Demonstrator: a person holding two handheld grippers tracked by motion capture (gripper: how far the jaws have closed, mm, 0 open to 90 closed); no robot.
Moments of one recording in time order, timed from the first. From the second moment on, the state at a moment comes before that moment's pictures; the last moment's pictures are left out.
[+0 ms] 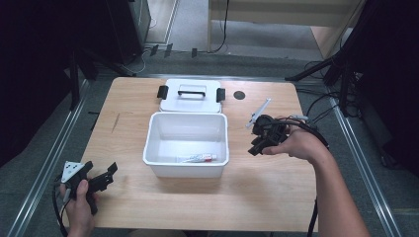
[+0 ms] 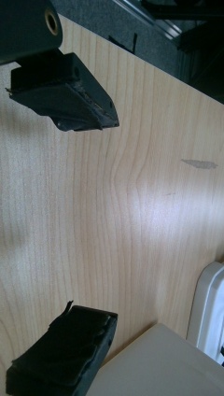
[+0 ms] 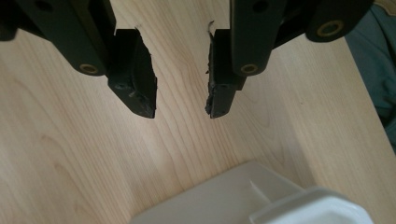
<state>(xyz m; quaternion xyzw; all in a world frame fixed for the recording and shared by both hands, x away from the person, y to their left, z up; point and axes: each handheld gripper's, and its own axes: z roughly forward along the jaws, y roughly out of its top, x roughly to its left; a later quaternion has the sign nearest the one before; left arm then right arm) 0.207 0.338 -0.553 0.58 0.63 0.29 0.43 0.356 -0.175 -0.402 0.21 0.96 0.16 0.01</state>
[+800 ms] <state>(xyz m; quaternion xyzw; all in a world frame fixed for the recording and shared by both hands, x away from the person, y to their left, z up) 0.206 0.338 -0.552 0.58 0.63 0.29 0.43 0.313 -0.268 -0.488 0.43 0.84 0.30 0.14</state>
